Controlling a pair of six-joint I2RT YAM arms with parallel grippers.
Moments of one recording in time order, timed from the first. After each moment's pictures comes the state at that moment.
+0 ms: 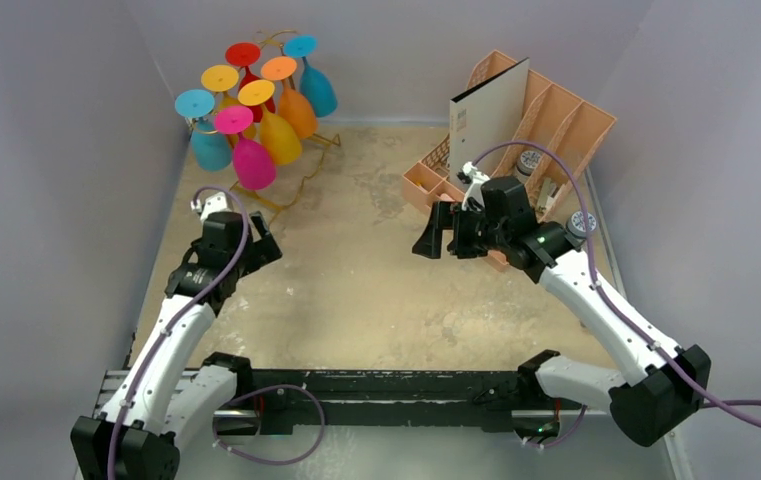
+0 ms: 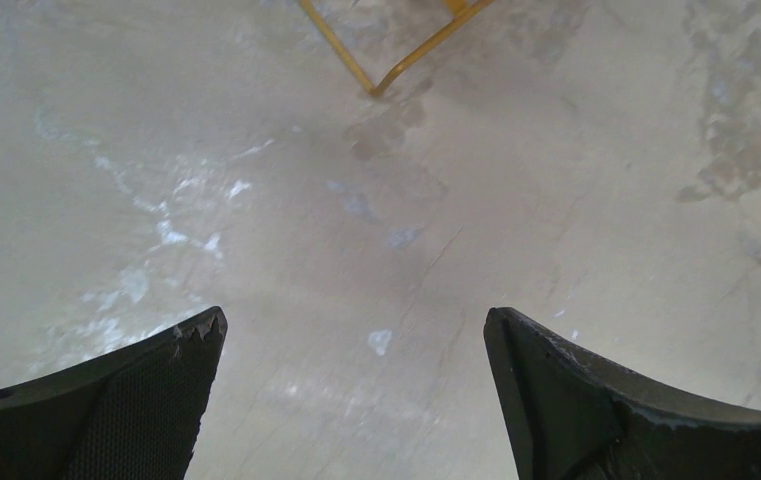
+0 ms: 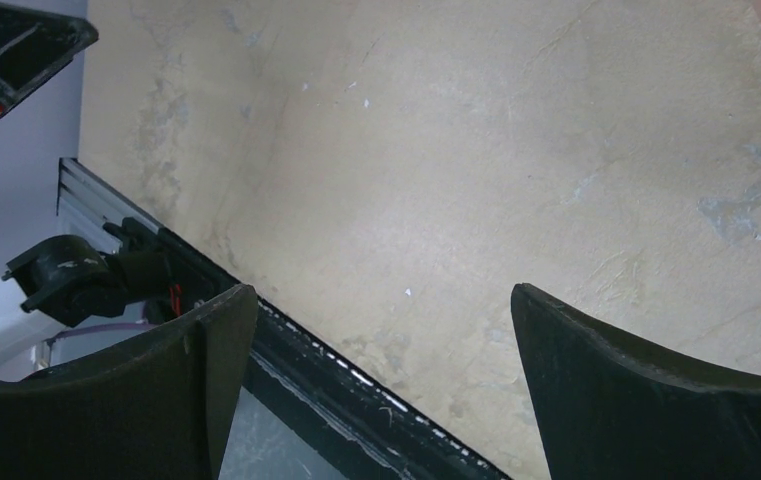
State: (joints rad) left arm -0.19 0.84 0.75 -0.67 -0.27 -0.56; right arm 0.50 1.14 1.03 -0.60 -0.31 0.49
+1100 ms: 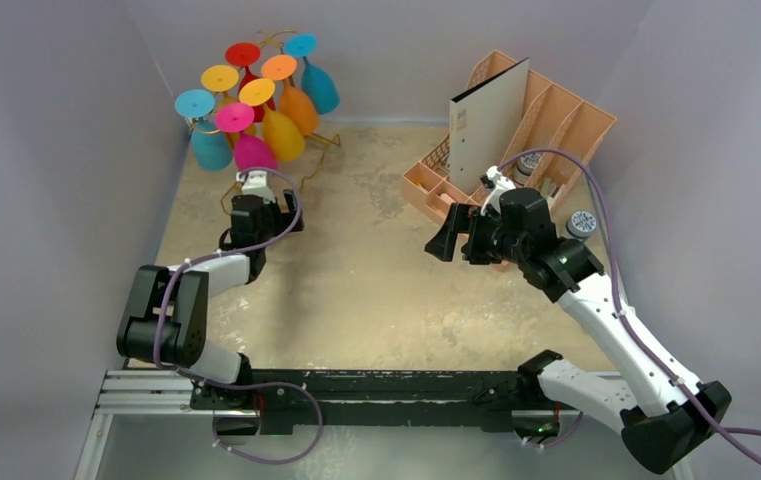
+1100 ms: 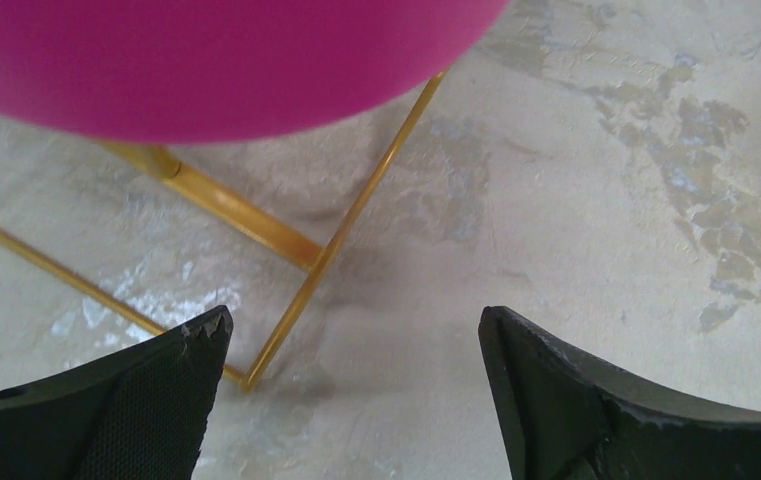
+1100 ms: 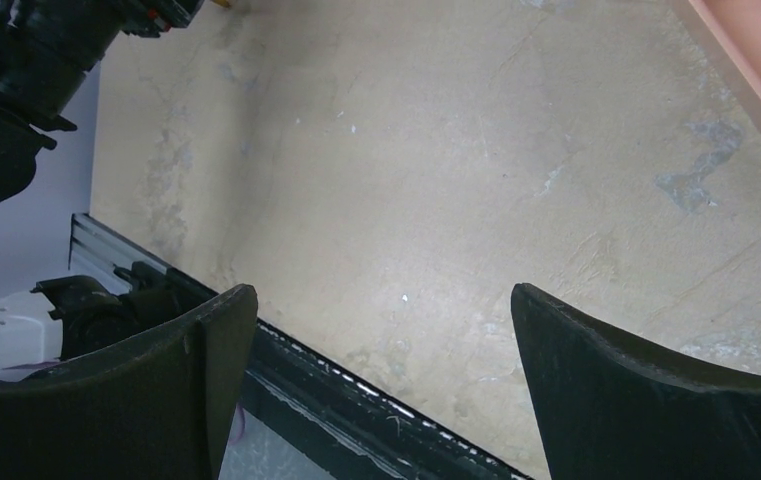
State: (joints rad) left arm -0.13 1.49 0.56 0.51 -0.06 -0.25; right arm 0.50 0.98 1.01 -0.66 -0.20 0.57
